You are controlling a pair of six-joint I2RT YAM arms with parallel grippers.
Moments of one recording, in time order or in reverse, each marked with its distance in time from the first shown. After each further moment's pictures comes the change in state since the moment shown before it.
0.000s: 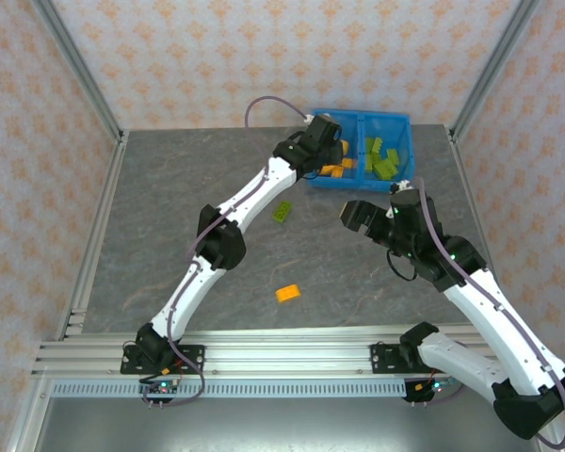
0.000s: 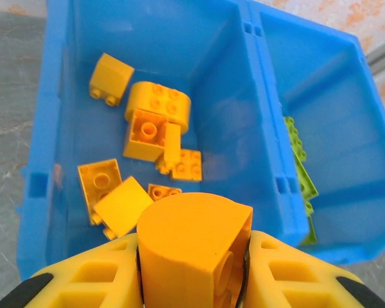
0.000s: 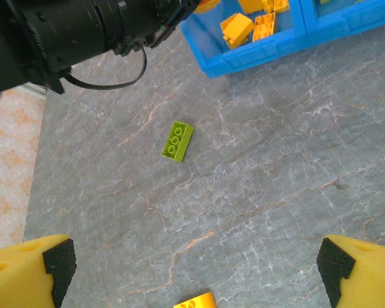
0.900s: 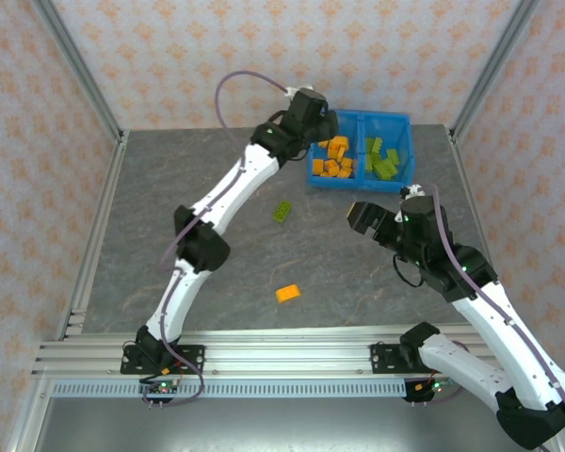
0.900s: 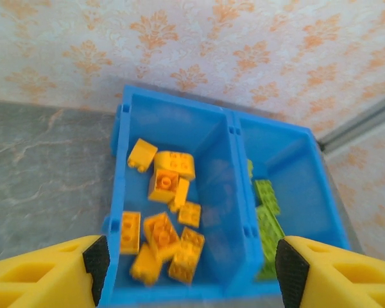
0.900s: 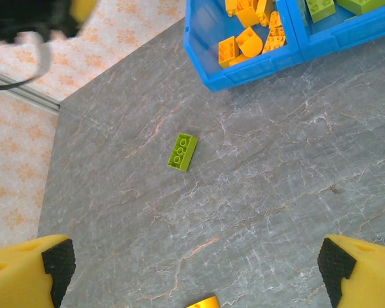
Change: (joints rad) left arm 0.016 -0.315 -0.160 -0.037 -0.096 0.014; right arm 0.000 -0.074 -0.019 -0.011 0.024 0.019
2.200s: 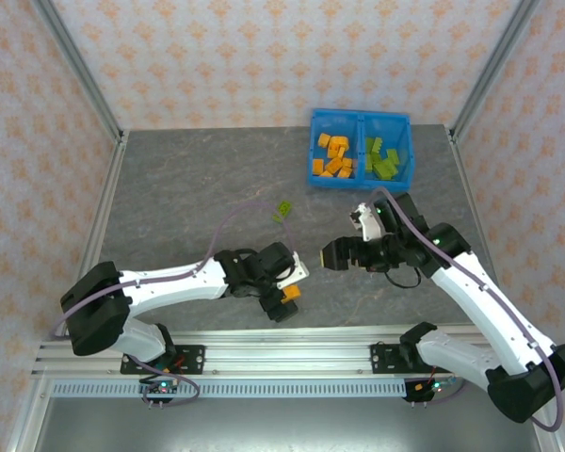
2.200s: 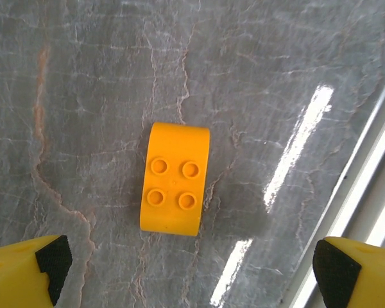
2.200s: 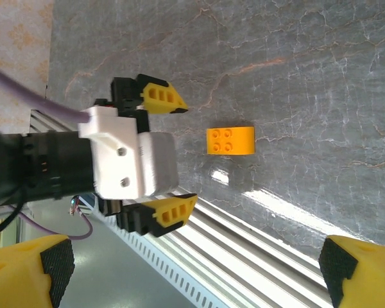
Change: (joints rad) left arm -0.388 -0.867 -1.684 0.231 0.265 0.645; right arm 0.000 0.182 0.039 -0.262 -0.575 -0.320
